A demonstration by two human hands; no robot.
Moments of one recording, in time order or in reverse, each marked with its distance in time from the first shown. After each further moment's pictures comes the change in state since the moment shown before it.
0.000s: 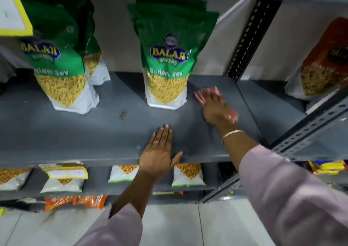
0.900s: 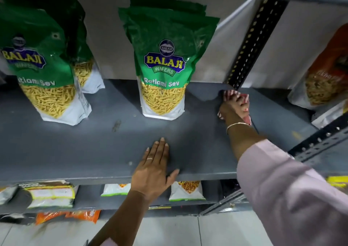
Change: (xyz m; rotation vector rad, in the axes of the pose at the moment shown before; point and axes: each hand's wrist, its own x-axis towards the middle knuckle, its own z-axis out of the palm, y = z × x) left_hand -0.001 0.000 -0.004 -0.013 -0.013 -0.014; right_hand 0.053 0.032 -0.023 0.229 0.022 0.651
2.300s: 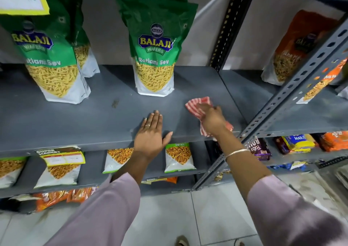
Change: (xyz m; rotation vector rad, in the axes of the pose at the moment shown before) left_hand -0.004 0.006 -0.001 0.035 0.045 -0.018; right_hand -0.151 0.079 -0.017 -0.079 -0.210 -0.464
